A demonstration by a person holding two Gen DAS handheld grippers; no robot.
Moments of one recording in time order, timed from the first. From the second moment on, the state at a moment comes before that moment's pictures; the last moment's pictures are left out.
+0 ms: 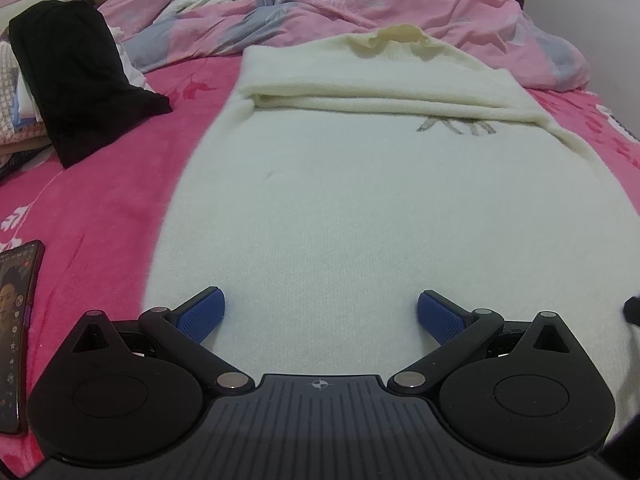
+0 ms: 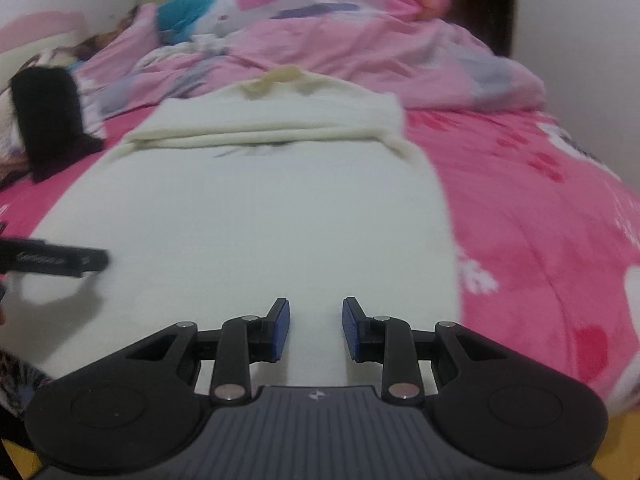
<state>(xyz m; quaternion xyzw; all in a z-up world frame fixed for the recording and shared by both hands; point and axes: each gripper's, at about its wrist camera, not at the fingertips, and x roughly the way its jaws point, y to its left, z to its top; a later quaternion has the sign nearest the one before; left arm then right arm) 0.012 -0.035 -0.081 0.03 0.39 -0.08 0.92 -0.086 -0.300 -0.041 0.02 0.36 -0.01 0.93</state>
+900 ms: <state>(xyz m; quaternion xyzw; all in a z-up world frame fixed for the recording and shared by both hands) 0.050 -0.039 -0.030 0.04 0.31 -0.14 0.94 -0.031 -0.306 0.013 0.04 0.31 0.02 0.95</state>
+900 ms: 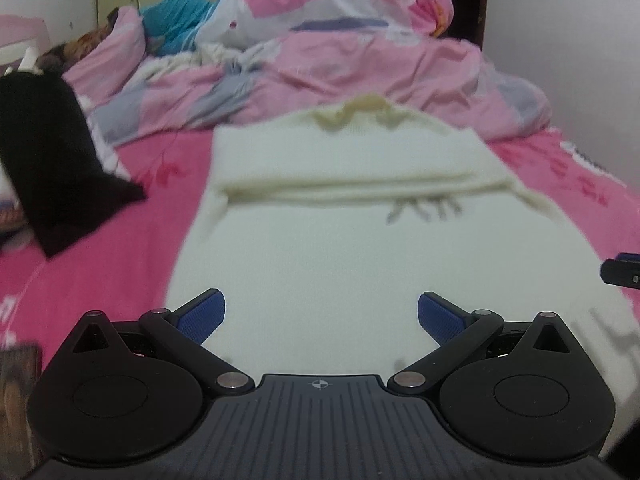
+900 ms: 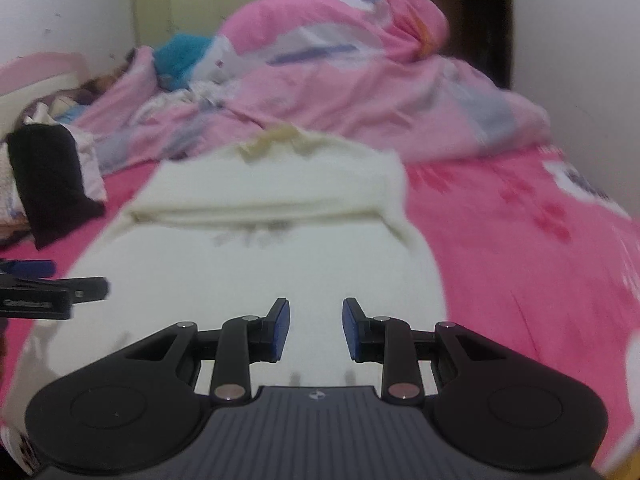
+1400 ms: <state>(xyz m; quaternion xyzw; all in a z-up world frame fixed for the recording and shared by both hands) 0.290 -0.078 -0.004 -0.03 0.25 -0.10 0.96 0.251 -0.337 0.053 0.15 0.28 0.09 0.94</state>
